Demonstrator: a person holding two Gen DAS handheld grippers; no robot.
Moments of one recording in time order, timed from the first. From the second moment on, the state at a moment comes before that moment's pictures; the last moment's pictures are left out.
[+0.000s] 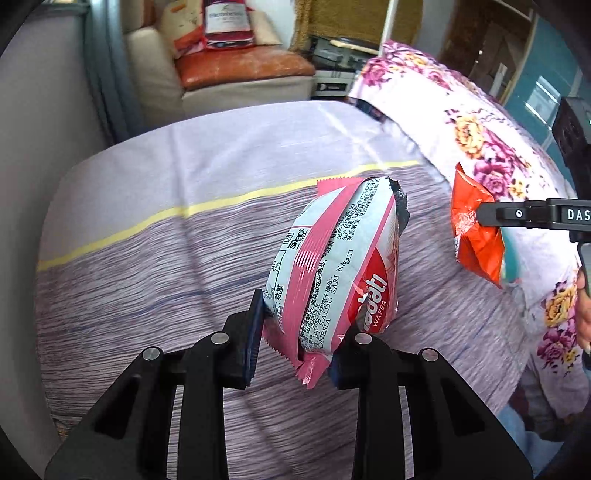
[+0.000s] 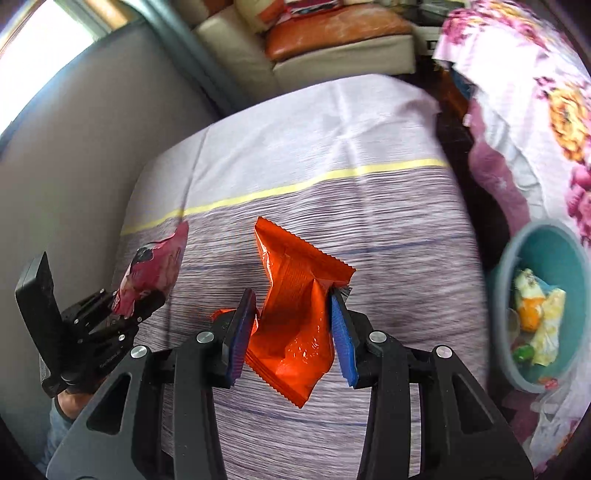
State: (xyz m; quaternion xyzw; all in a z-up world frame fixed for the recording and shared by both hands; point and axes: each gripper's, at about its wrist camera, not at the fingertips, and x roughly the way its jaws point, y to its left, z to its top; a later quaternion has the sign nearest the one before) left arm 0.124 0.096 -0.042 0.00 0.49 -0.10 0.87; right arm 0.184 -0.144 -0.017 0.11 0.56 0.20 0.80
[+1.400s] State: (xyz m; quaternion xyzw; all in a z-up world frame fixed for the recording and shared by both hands) left arm 0.191 -0.267 -0.093 0.06 0.55 -0.28 0.79; right arm 0.154 -0.481 -0.052 0.23 0.51 0.02 0.83
